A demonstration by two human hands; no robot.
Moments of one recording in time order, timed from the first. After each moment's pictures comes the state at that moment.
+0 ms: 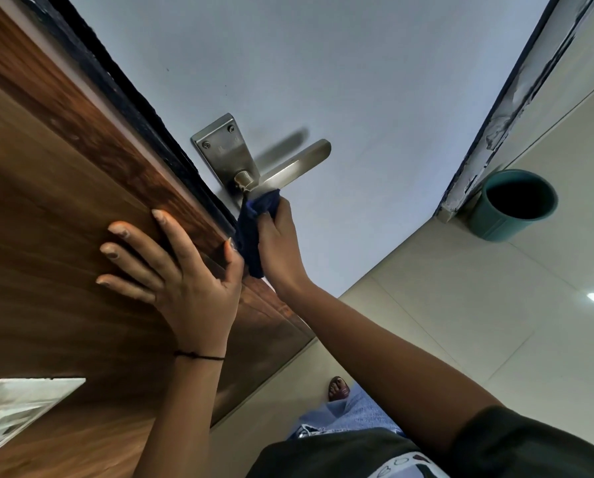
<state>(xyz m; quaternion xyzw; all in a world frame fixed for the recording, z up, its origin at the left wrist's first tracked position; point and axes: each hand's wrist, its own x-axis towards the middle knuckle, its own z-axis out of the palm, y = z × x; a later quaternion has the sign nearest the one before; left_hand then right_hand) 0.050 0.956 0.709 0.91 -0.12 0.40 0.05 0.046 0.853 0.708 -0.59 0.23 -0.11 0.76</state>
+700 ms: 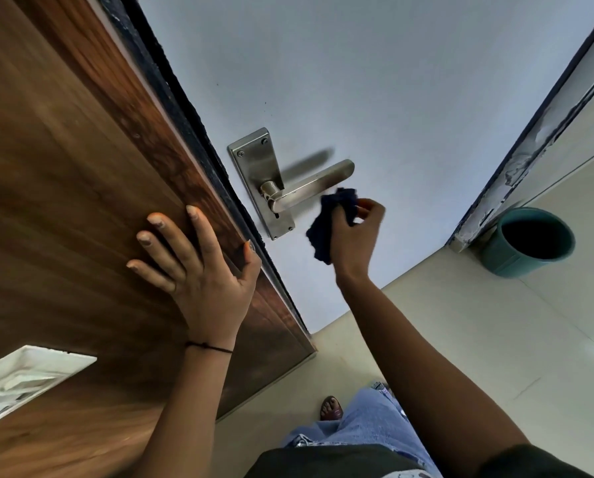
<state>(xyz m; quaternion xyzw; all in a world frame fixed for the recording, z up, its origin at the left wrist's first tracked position) 0.053 0.956 0.704 0.89 -0.11 0.45 0.04 0.041 0.786 0.689 -0.55 0.38 -0.29 0.68</state>
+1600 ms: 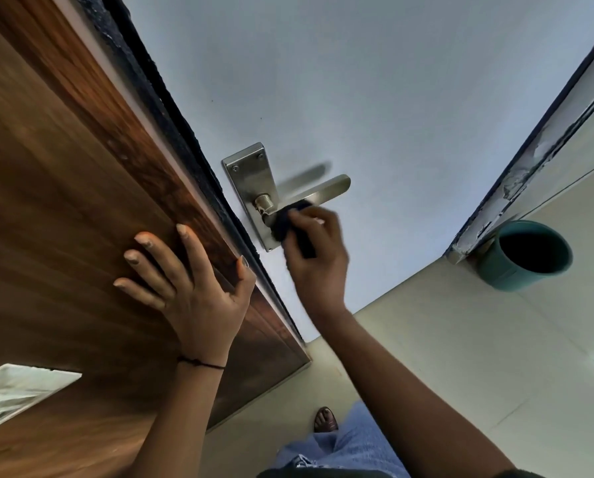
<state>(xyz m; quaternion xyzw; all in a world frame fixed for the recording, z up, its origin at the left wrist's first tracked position) 0.055 0.954 0.705 0.88 -0.11 0.47 0.04 0.034 0.818 0.693 -0.75 0.14 -0.40 0.50</state>
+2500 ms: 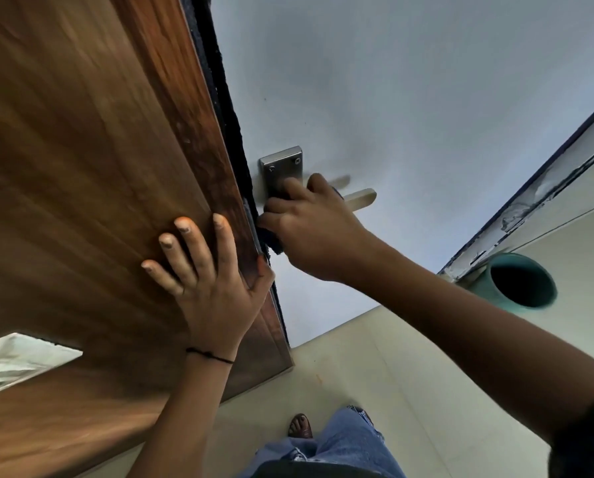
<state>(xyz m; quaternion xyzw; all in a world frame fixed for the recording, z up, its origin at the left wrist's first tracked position) 0.057 0.954 0.700 0.88 -0.11 0.47 0.02 0.059 0.798 0.785 -0.96 -0.22 -0.15 -0.05</state>
